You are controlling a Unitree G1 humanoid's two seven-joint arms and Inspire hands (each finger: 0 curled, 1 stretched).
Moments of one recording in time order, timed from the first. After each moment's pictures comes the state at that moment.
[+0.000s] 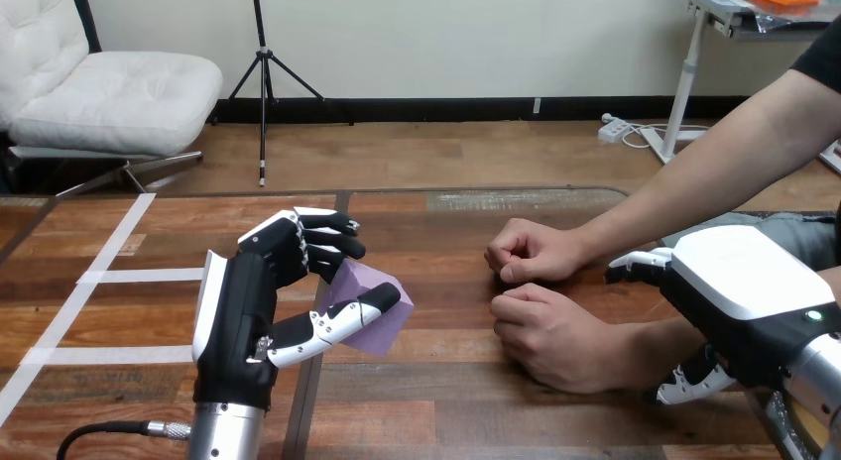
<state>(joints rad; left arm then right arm) -0.05 0.10 -0.02 0.54 0.03 -0.89 0.00 0.10 -0.68 -0.07 -0.28 -0.82 -0.16 0.37</state>
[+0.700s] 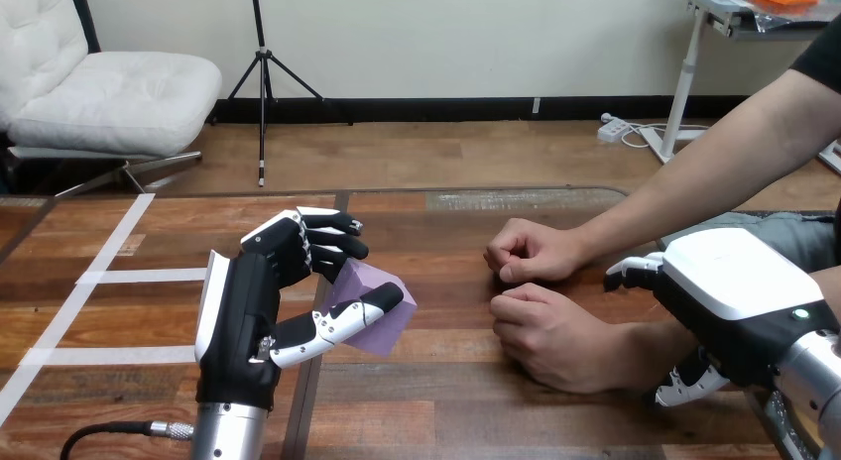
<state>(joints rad) -0.05 0.09 -0.01 0.53 0.03 -0.89 0.00 0.08 -0.69 -0.03 -0.25 -0.86 -0.15 0.38</state>
